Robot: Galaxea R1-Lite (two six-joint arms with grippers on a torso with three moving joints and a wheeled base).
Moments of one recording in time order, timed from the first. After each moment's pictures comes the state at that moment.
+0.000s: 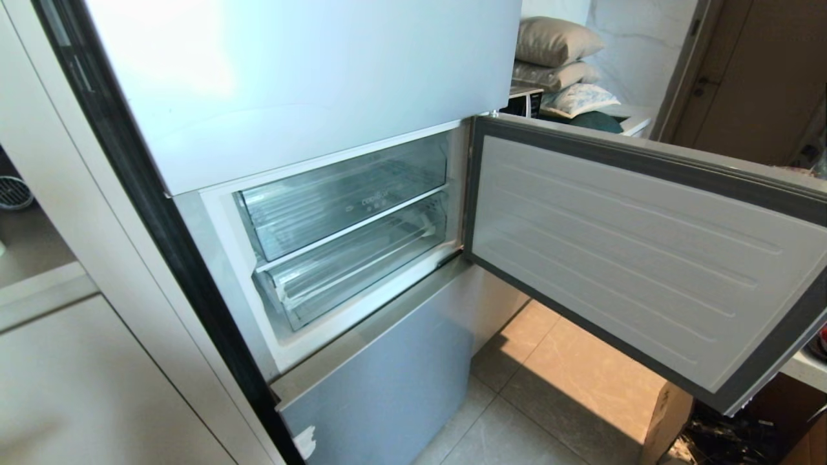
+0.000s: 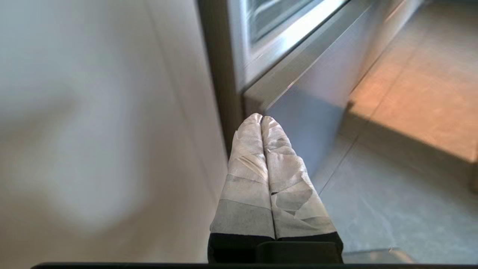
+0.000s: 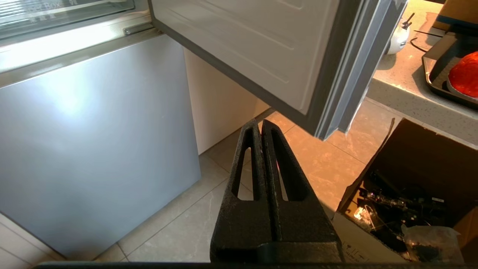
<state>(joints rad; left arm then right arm) 0.00 0.06 -0.02 0.04 -0.01 0.07 0.00 0.00 0.00 0.00 0.00 0.00</state>
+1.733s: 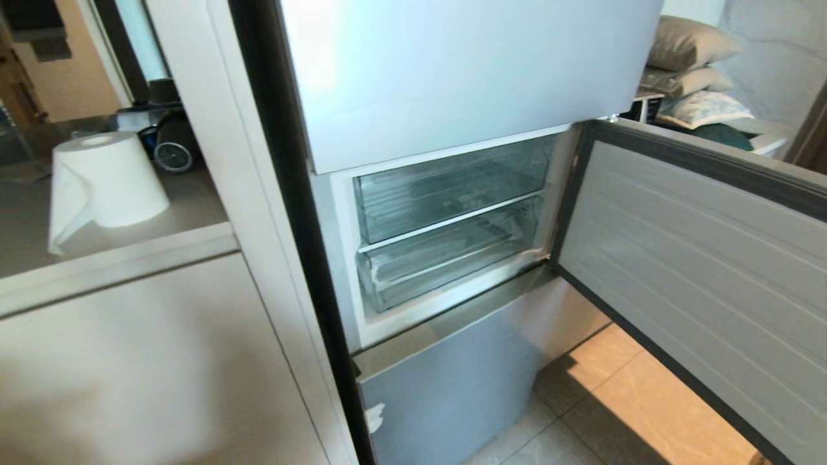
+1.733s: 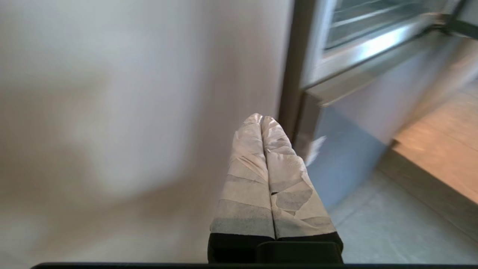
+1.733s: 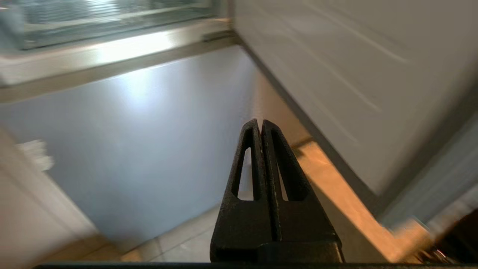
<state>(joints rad) -0.01 0.00 -0.01 0.03 0.00 0.00 0.00 0.00 0.00 0.00 0.00 0.00</state>
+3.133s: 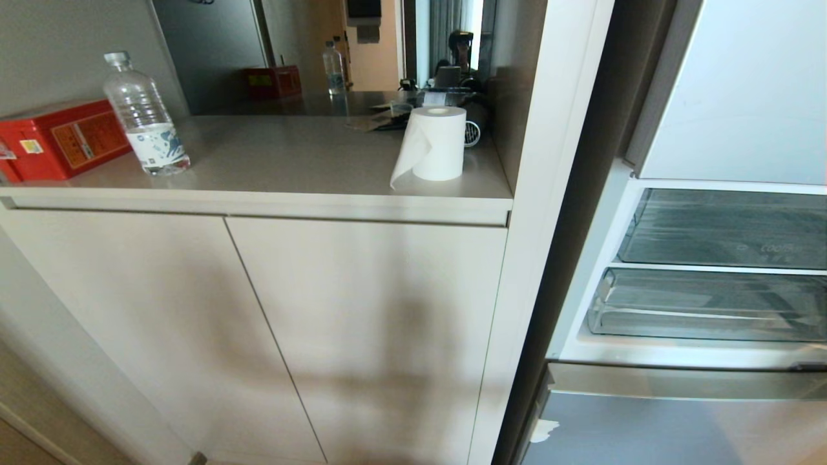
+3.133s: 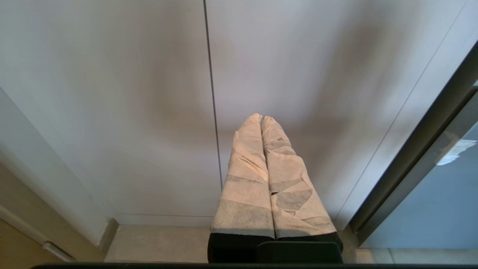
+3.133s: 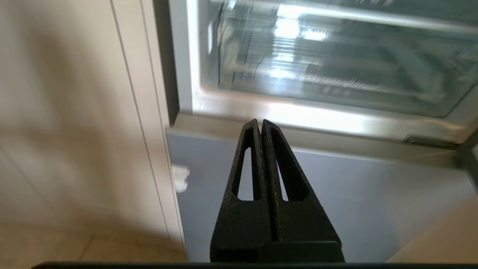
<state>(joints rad) -0.01 0.00 -0.01 0.03 0.00 0.00 0.00 0.03 -0.08 0.01 0.03 -0.06</state>
